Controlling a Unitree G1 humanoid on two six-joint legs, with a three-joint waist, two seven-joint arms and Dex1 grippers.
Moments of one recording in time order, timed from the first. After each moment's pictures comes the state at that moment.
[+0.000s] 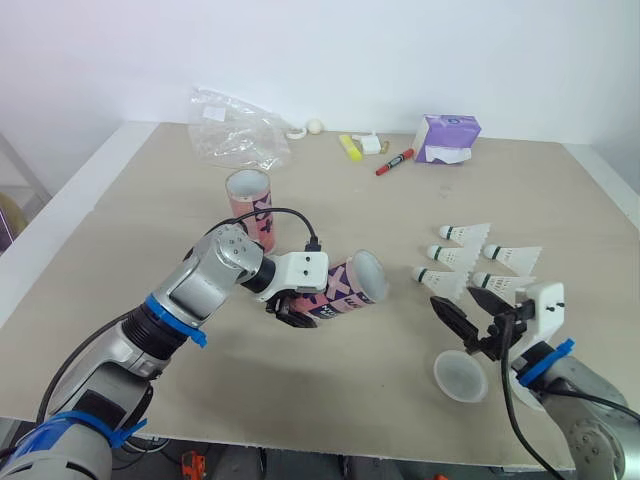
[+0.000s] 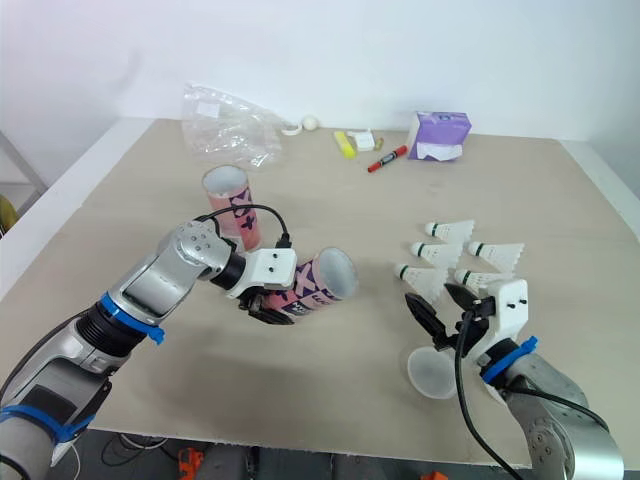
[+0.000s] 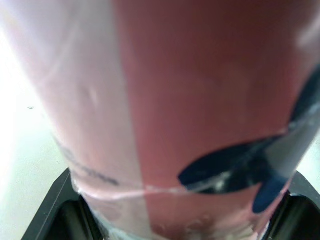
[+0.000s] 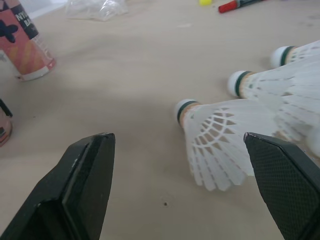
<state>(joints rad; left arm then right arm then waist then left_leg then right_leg) -0.81 0.53 -0.53 -0.03 0.07 0.55 -1.31 0.15 -0.50 -0.35 -0.42 0.62 0.53 0.52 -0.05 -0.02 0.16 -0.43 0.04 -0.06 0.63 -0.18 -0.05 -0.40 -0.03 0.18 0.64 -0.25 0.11</state>
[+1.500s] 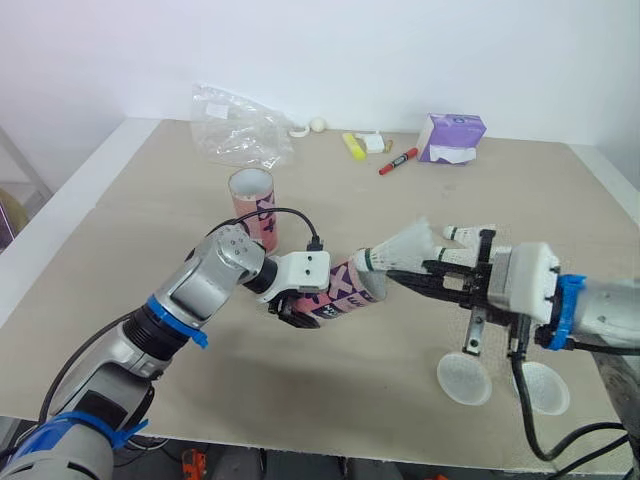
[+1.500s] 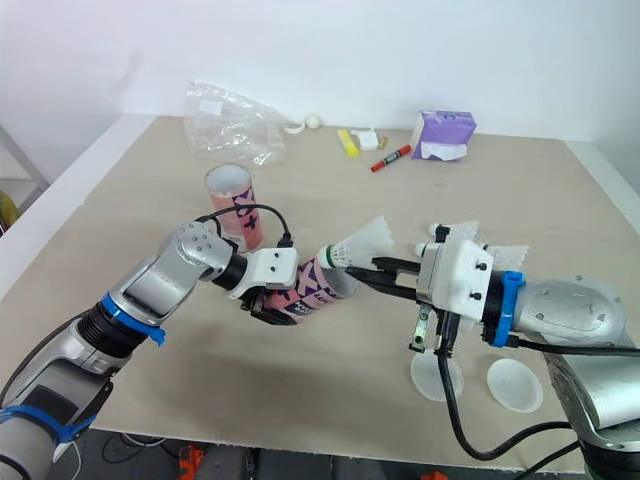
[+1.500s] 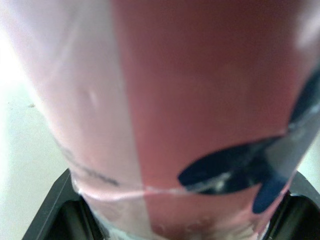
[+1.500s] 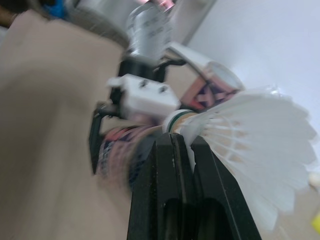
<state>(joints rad) -0.81 0.52 -0.53 -0.03 0.05 0.57 -1.31 -0.17 -0.91 -0.21 -0.68 0.51 0.27 0.96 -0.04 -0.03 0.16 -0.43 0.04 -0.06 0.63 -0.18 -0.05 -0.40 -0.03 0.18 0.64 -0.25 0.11</state>
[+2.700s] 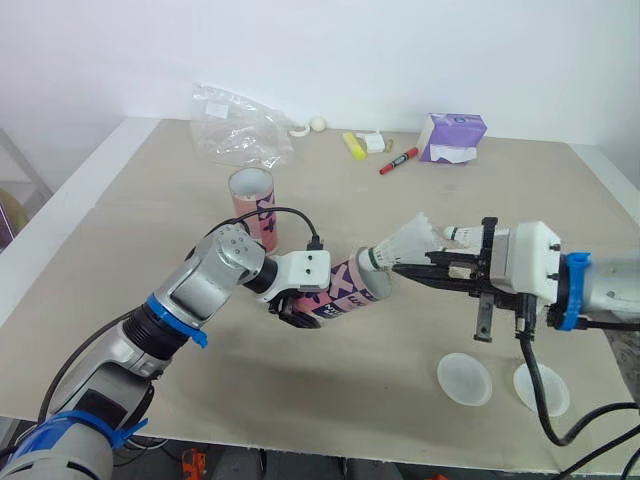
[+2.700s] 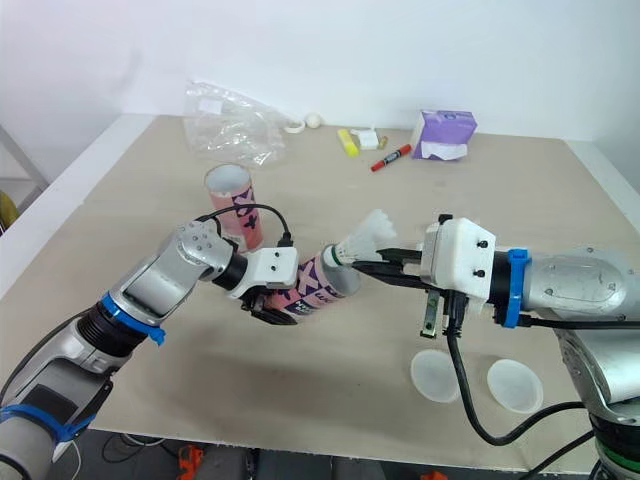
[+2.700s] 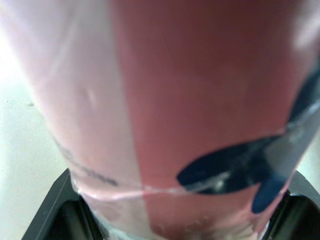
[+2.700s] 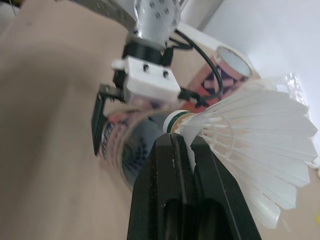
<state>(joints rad) -0.81 0.52 -0.53 -0.04 0.04 0.60 -1.30 -0.27 -0.96 -0.20 -0.63 0.56 0.36 1.02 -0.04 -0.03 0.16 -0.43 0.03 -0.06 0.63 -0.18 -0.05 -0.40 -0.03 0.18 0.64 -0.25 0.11</state>
